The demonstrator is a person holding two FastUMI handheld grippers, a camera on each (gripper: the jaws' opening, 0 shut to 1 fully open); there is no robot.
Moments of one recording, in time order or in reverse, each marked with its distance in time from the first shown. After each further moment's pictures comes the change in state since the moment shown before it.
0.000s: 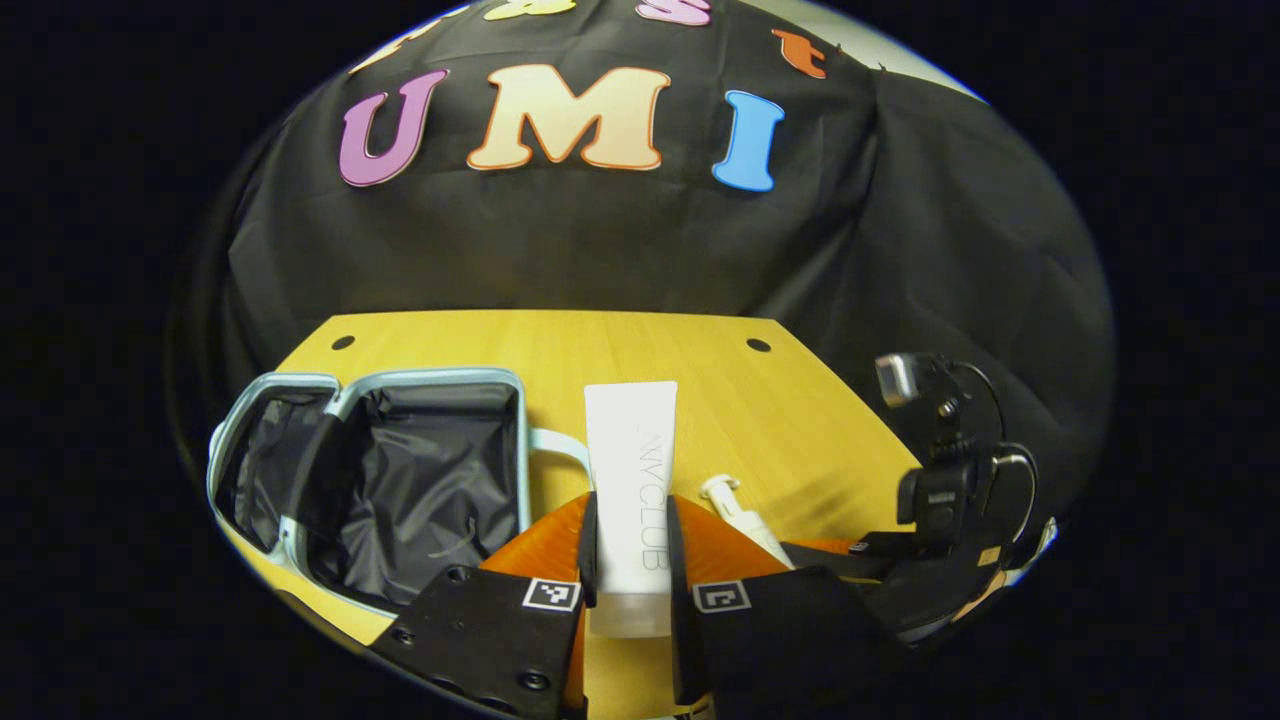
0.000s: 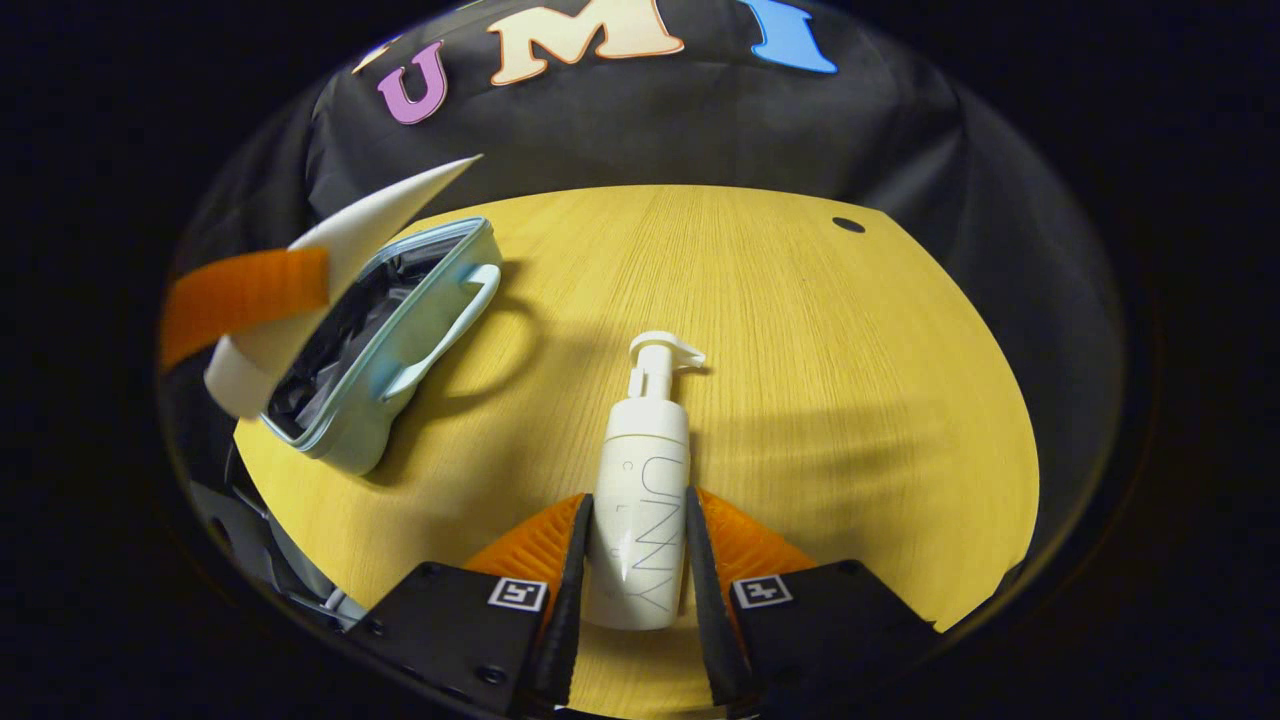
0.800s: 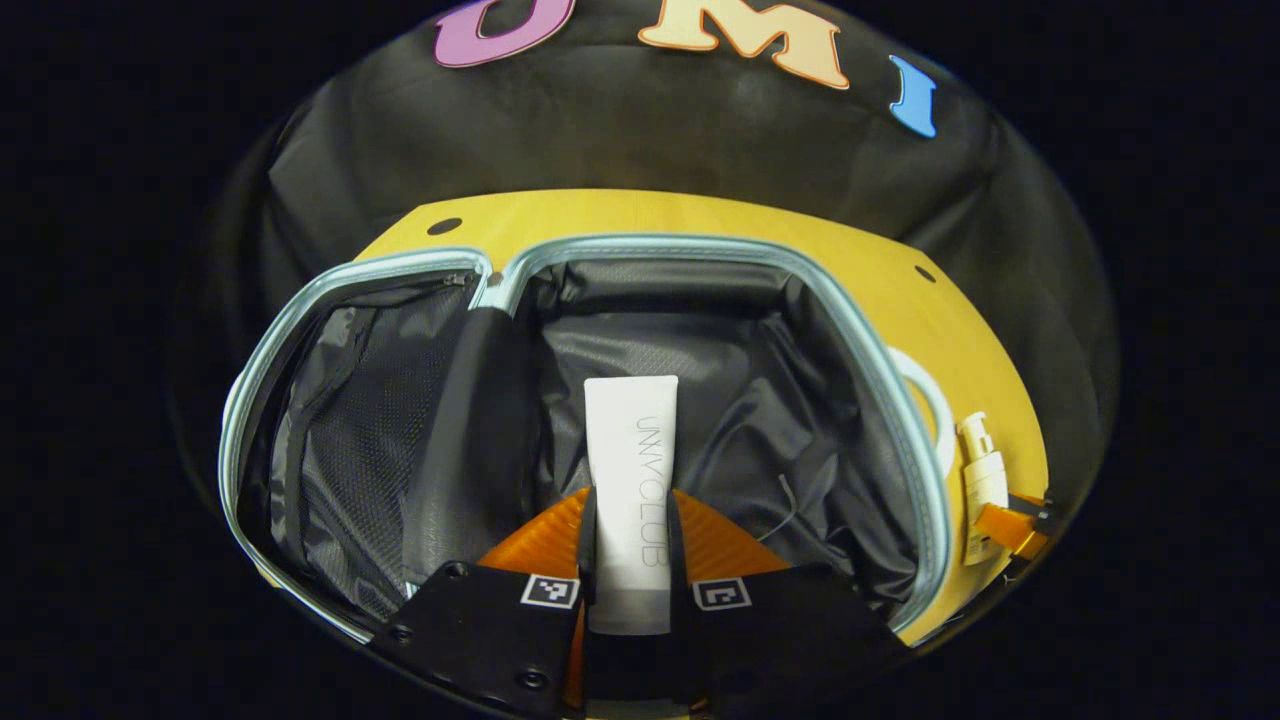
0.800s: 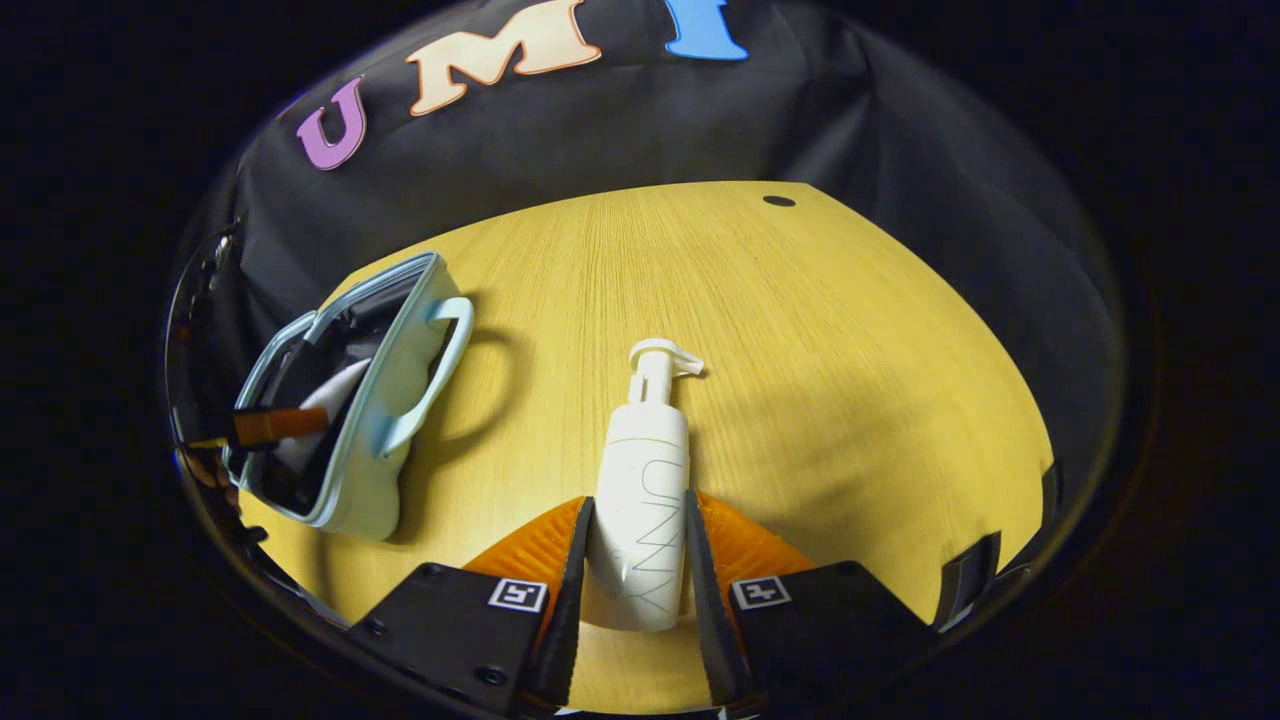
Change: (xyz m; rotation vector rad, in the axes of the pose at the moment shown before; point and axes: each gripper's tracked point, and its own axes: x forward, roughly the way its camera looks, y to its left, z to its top) left arm 0.044 0.201 -0.107 -0.091 0.329 0.145; right arm -0.008 0.039 0.000 0.278 -0.007 -0.127
